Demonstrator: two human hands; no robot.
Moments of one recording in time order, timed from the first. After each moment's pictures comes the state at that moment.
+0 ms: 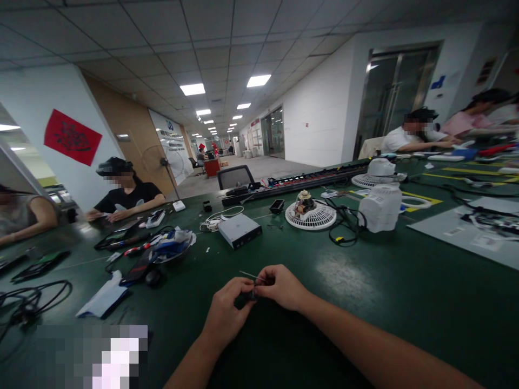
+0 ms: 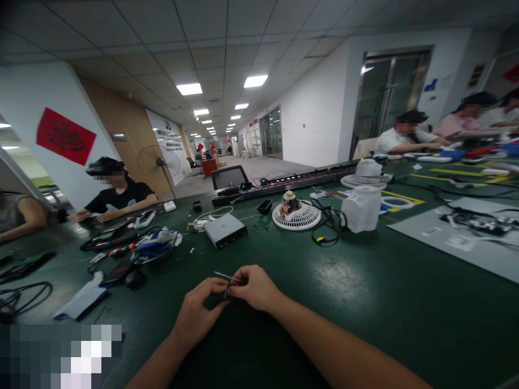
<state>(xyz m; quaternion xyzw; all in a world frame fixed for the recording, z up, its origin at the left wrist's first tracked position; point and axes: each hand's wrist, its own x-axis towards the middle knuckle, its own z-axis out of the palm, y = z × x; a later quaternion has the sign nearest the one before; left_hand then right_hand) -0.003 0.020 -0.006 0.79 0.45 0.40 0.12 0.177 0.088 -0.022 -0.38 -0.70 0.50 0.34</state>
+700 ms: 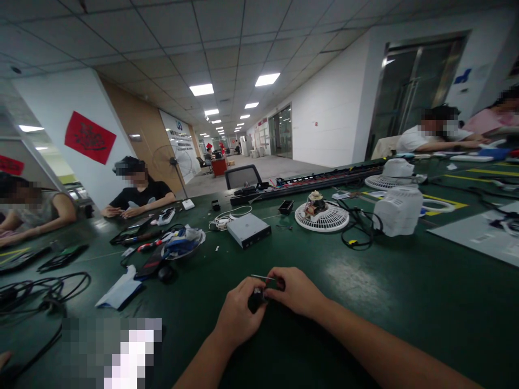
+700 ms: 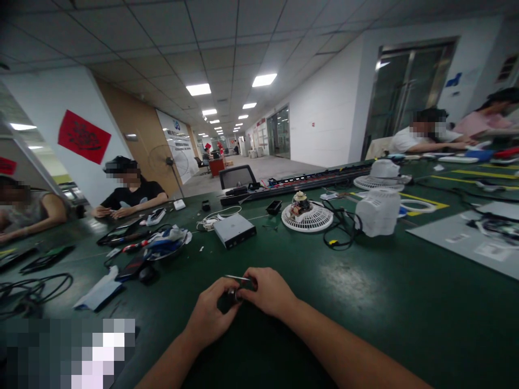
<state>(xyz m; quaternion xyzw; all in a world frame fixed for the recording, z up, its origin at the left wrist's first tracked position) 0.001 0.016 -0.004 0.79 0.46 0.39 0.12 0.183 0.076 0.001 -0.42 -0.82 0.28 0.26</state>
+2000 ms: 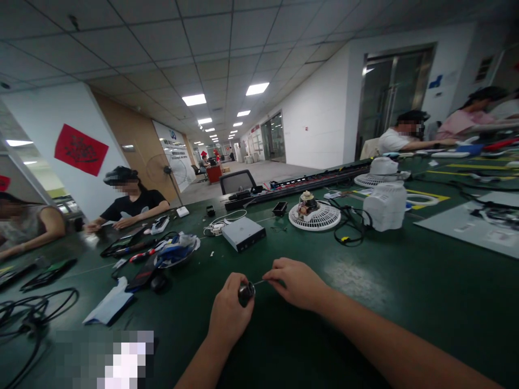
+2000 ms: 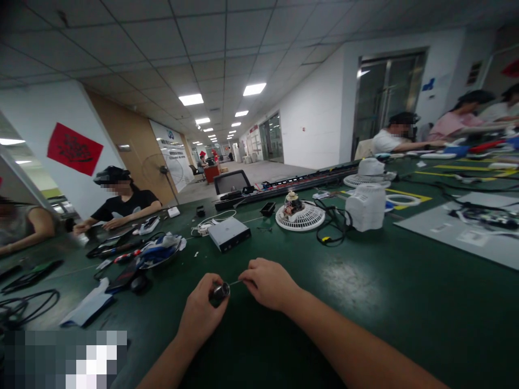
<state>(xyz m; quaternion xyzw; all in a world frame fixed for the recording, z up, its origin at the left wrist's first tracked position) -0.004 0.025 -0.007 0.73 0.58 0.35 0.04 0.202 0.081 0.016 -0.34 -0.91 0.04 0.21</state>
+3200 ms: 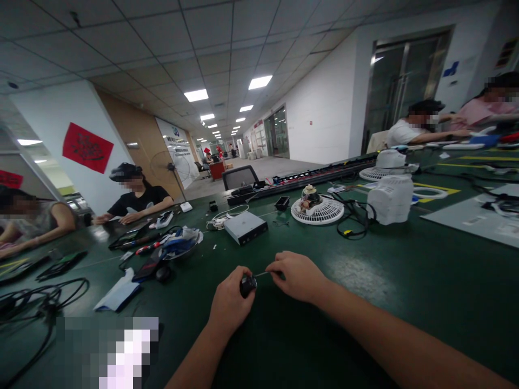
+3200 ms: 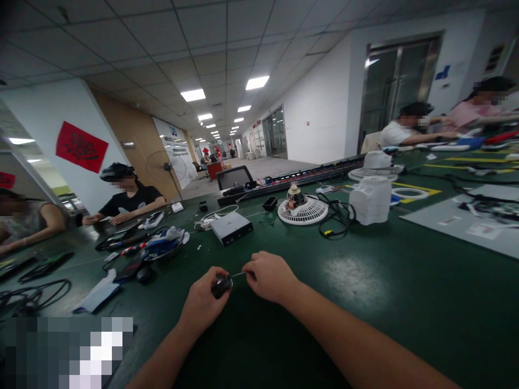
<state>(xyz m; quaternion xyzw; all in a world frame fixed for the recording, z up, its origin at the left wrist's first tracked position) -0.005 0.023 -0.004 0.73 0.59 0.32 0.07 0.199 0.075 0.020 -0.38 -0.90 0.03 0.19</state>
